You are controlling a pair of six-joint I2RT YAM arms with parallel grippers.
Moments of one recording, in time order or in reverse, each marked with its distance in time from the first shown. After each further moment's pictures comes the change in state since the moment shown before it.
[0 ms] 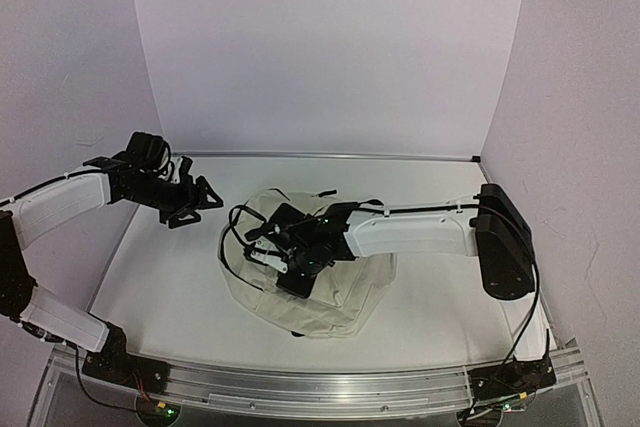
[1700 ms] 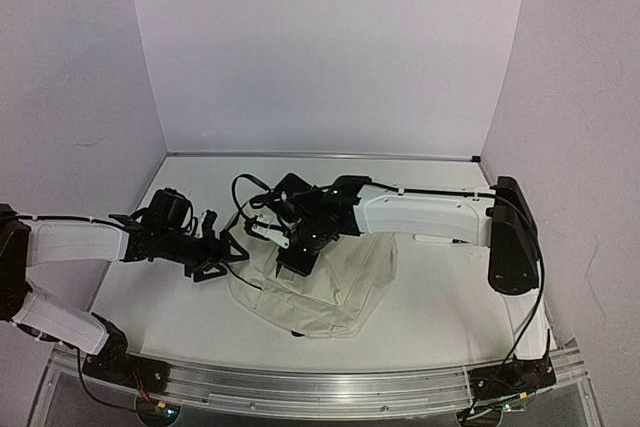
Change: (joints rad) left arm -0.197 -0.029 -0.408 0.415 0.058 -0.216; right arm -0.043 -0.029 0.121 -0.101 -0.008 -0.017
